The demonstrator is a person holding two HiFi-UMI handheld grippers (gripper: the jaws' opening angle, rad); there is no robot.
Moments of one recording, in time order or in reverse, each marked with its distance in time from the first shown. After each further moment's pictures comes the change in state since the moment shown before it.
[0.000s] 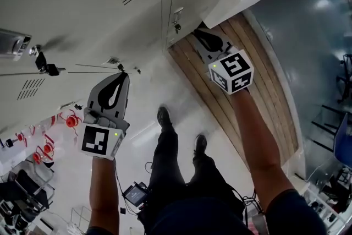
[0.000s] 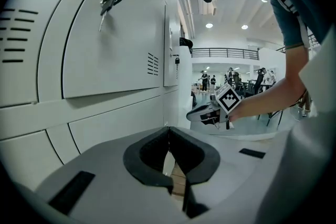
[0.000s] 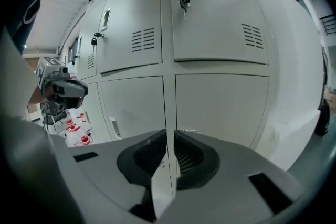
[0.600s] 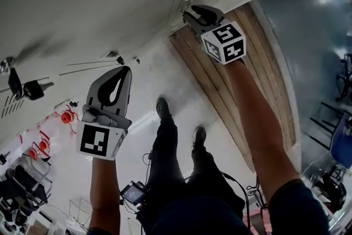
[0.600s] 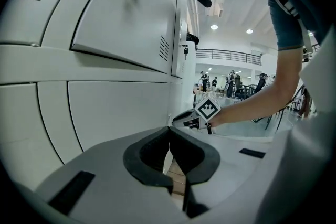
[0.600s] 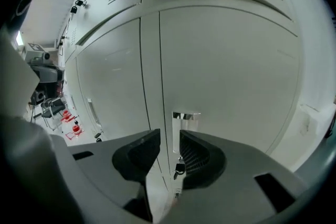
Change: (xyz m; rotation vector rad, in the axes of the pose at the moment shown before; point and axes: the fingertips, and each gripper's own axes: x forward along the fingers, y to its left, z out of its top) left arm 0.025 0.029 -0.049 -0.069 0.028 -0.017; right arm 0.112 -0.029 -0.058 -0.015 0.109 0.014
